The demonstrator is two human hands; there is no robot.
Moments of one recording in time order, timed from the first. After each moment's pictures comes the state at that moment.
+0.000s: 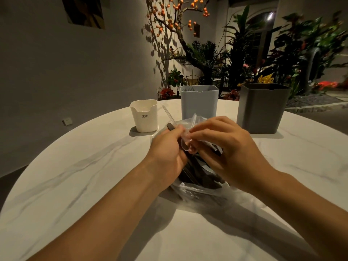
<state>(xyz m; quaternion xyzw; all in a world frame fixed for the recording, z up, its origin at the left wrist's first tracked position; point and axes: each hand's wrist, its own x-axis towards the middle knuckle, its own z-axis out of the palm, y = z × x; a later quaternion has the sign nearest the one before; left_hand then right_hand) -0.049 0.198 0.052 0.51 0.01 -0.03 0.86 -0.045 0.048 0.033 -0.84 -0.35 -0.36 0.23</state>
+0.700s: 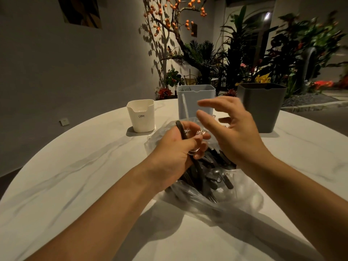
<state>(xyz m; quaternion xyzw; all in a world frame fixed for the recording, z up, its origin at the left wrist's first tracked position) -0.047 0.198 0.046 0.61 -0.17 -0.08 0.77 -0.041 0.053 0.058 -0.81 -0.18 -0.27 0.49</state>
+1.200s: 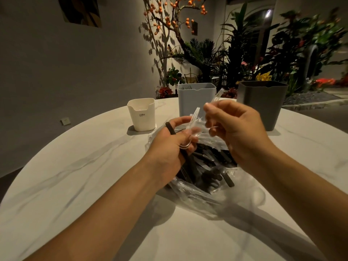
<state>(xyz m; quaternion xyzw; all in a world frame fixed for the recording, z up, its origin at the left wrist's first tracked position) -0.036 0.202 0.042 0.54 -0.09 -0.06 0.84 -0.045 0.052 0.062 -0.65 -0.14 -0.16 0.73</state>
